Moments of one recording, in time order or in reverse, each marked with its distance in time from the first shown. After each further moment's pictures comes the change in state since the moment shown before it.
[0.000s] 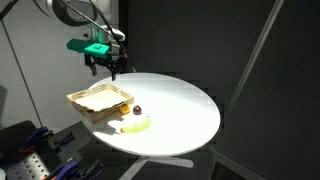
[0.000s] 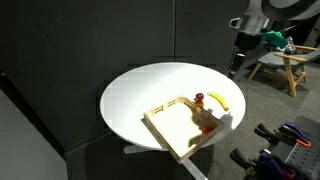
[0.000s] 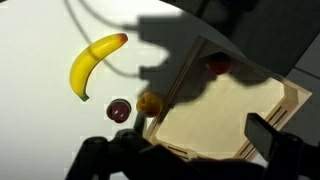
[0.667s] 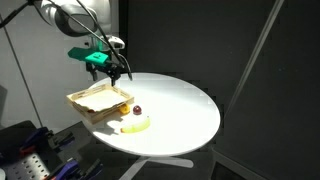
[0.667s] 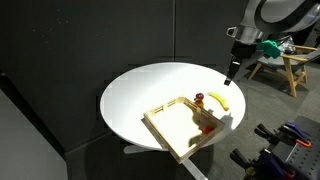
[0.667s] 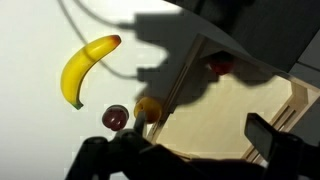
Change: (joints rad) arm 0.001 0.065 0.014 -0.024 0.040 0.088 0.018
